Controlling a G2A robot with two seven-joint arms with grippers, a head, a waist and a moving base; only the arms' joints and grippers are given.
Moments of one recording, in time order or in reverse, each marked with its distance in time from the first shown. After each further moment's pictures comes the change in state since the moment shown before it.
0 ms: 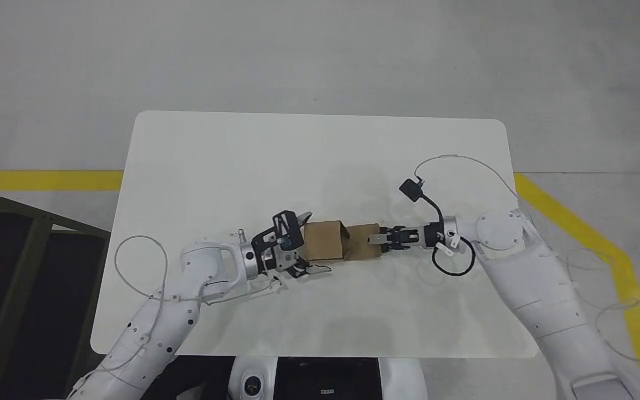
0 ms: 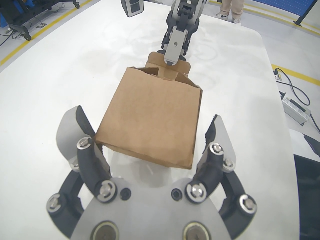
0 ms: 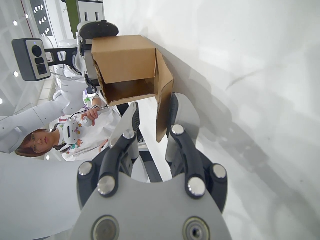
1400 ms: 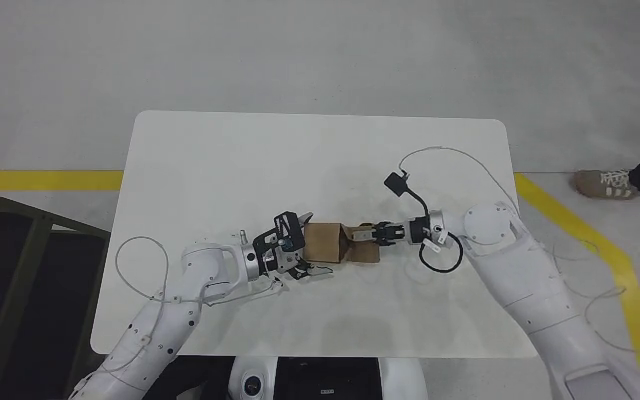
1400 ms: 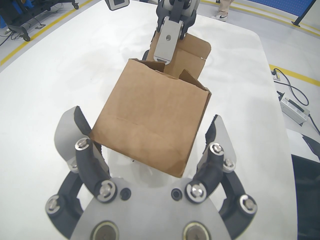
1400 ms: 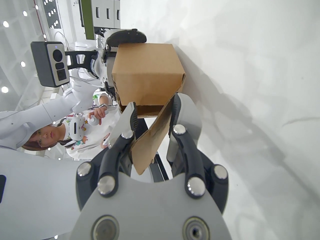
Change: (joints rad) left arm 0.004 -0.006 0.002 -0.007 0.000 -0.003 -0.002; right arm 0.053 -0.027 -0.084 -0.046 0.046 0.021 -0.043
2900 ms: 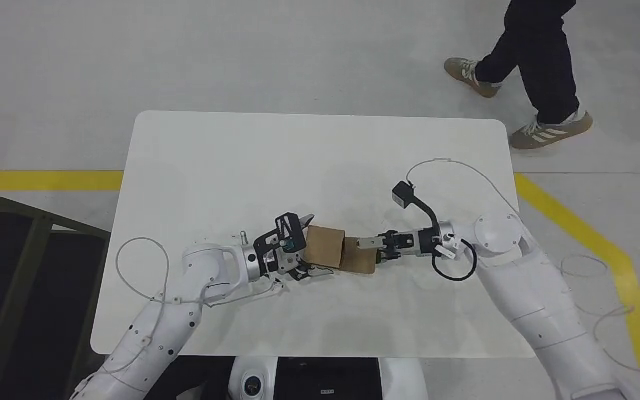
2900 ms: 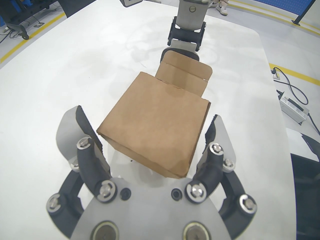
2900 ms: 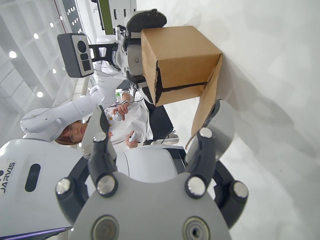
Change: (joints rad) left arm 0.006 -0.003 -0.003 -0.006 0.000 -0.002 -0.015; right arm -0.121 0.027 0.094 -0.090 0.145 0.117 0.095
